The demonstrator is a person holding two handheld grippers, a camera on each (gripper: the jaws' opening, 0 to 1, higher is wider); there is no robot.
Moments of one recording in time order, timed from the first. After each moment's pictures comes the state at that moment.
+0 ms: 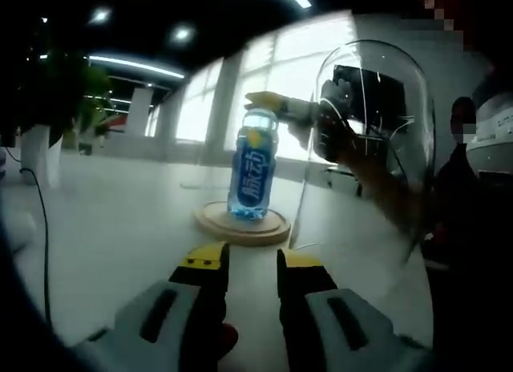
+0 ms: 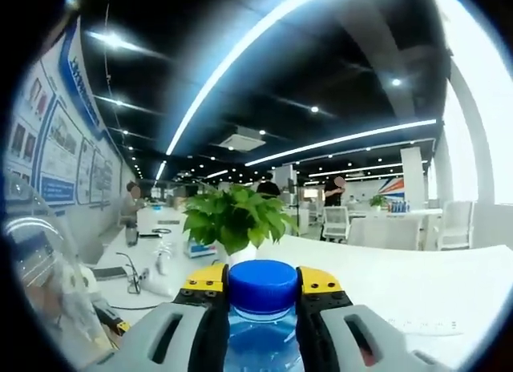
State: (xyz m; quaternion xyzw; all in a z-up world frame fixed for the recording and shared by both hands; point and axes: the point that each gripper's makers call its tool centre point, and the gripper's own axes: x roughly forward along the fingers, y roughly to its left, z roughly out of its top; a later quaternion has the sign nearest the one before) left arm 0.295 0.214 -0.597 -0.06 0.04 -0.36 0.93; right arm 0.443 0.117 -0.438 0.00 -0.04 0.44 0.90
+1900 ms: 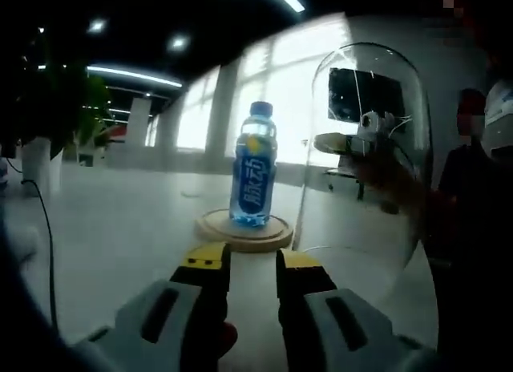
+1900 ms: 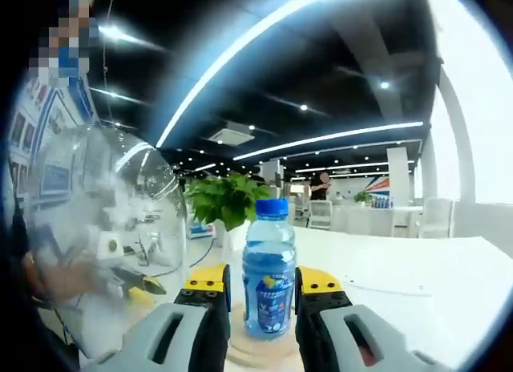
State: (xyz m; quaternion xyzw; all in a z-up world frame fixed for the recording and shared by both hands) left arm 0.296 0.215 -0.591 -0.05 0.02 -0.35 0.93; right arm 0.354 0.028 -0.485 -0.01 -0.03 0.40 0.92
